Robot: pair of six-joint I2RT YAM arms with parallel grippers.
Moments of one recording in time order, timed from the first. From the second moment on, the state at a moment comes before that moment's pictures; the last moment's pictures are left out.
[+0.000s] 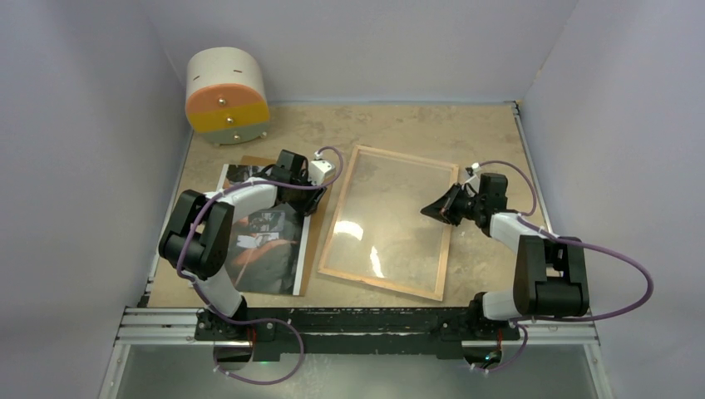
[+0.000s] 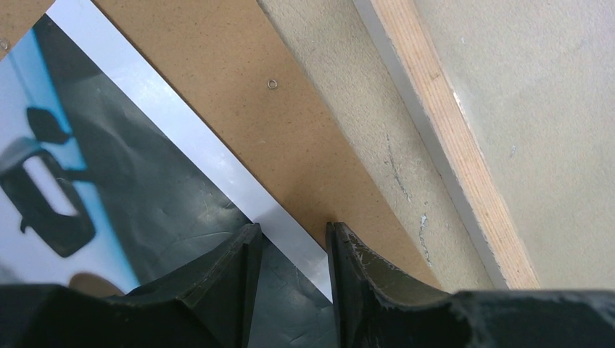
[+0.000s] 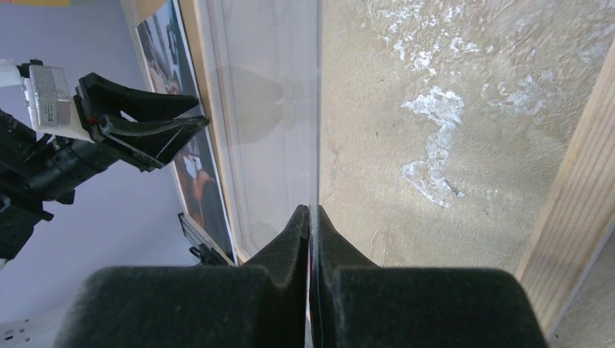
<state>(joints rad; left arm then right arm) -0.38 1.72 0.98 -0.25 0.23 0.30 -0.05 1.41 0.57 0.02 -0.74 0.69</state>
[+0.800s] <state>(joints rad) -0.39 1.72 0.98 -0.25 0.23 0.30 -0.06 1.41 0.56 0.02 -0.73 0.69</state>
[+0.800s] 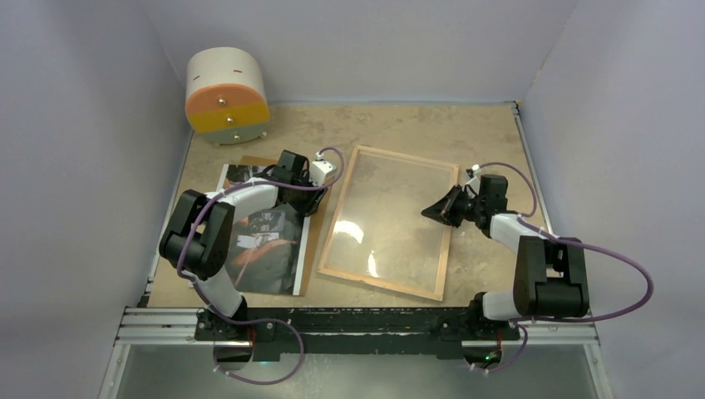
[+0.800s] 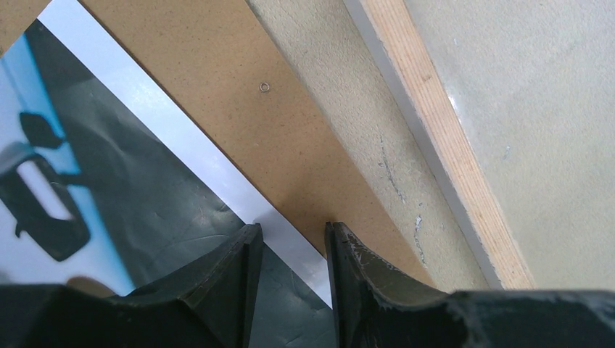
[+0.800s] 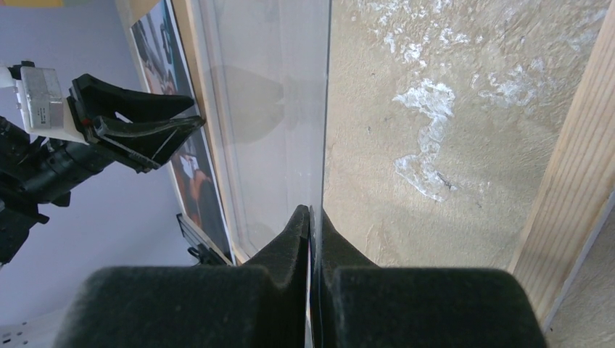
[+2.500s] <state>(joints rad) -0.47 1.74 0.98 -0.18 0.22 0.30 -0.07 1.32 0.52 -0.04 -0.85 0.77</state>
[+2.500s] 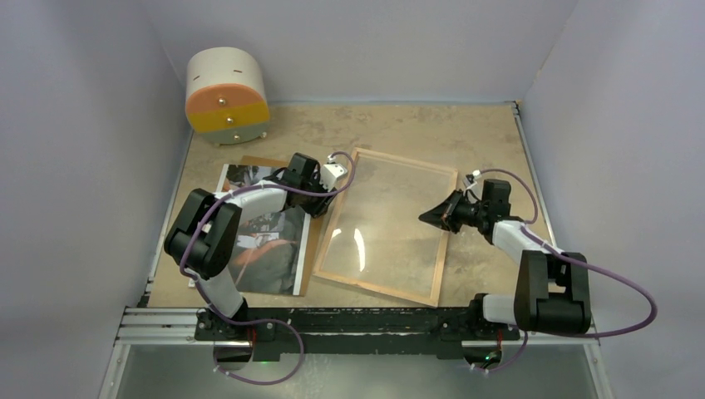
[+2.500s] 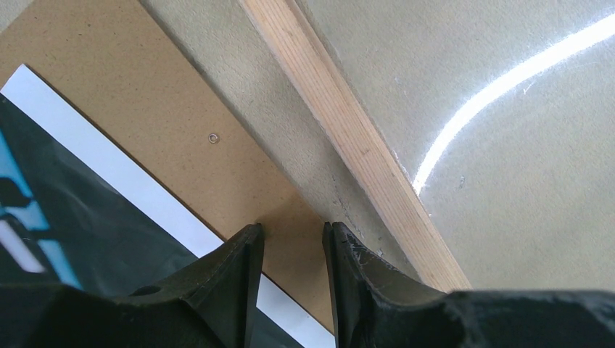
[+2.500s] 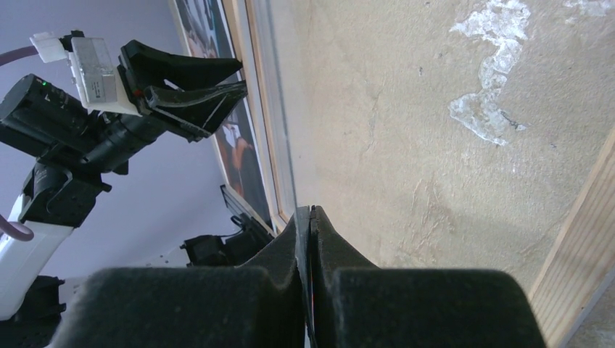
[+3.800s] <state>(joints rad) -0.47 1.74 0.98 -0.18 0.30 0.26 -0.07 1.35 0.57 -0.01 -0.97 0.88</state>
